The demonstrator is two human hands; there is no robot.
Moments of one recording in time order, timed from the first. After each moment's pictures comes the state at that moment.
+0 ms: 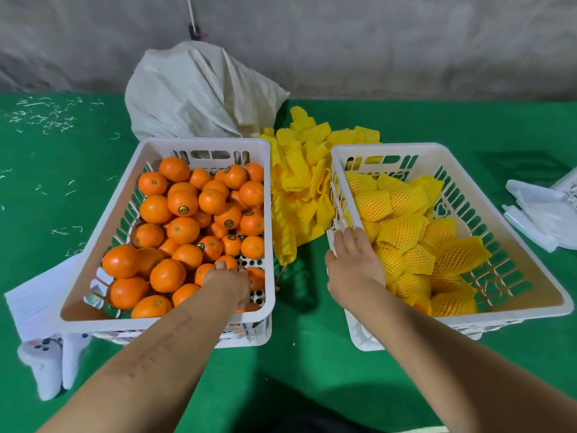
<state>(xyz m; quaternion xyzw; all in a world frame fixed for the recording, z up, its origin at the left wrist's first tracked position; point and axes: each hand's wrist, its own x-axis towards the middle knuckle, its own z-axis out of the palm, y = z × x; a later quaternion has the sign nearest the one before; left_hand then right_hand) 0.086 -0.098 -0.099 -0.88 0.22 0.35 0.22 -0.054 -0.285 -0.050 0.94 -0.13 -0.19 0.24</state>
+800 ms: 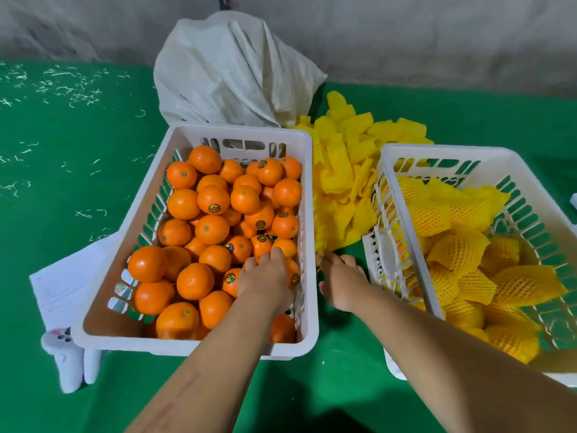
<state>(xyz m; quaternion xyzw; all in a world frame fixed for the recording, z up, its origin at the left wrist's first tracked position) 0.088 -0.098 -0.088 -0.94 0.20 0.25 -0.05 0.028 -0.267 -0.123 0.95 -0.15 -0.25 -0.15</state>
